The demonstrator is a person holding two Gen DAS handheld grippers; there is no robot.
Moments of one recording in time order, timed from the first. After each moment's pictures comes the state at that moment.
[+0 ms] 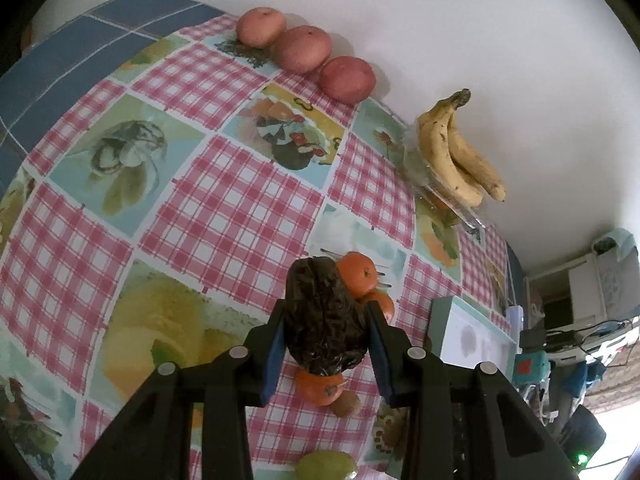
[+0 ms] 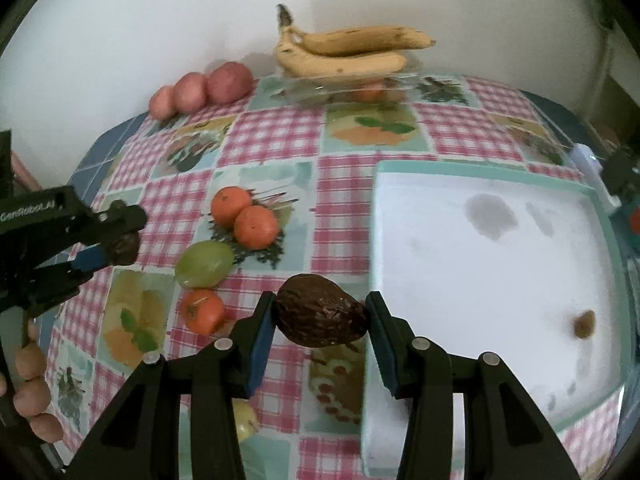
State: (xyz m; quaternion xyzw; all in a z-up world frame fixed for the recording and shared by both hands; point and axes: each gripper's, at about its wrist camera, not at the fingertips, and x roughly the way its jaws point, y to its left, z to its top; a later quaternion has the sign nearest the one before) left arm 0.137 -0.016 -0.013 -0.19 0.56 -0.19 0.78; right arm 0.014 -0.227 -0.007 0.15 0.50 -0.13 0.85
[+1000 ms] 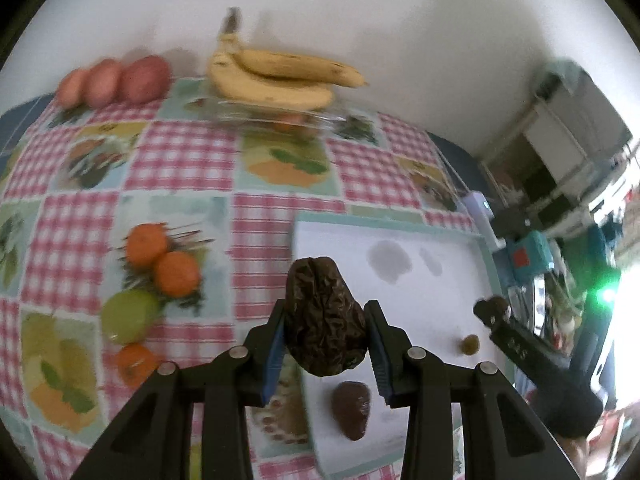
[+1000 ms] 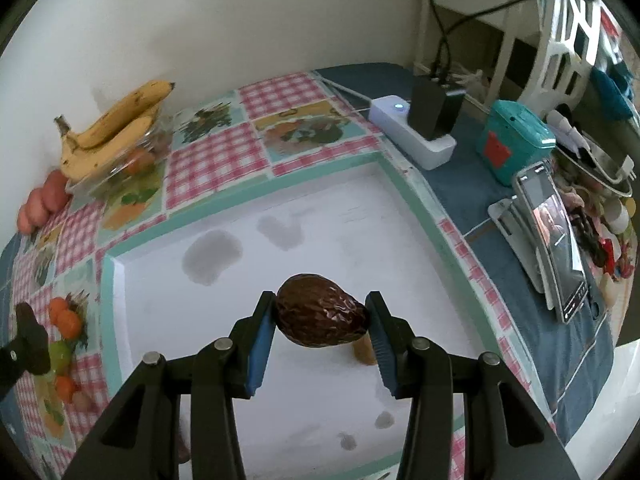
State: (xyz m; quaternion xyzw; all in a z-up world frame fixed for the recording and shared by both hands) left arm 0.055 -0.191 0.006 0.00 0.53 -0.34 0.78; right arm -0.067 -0.403 -0.009 0.22 0.46 -0.34 0.79
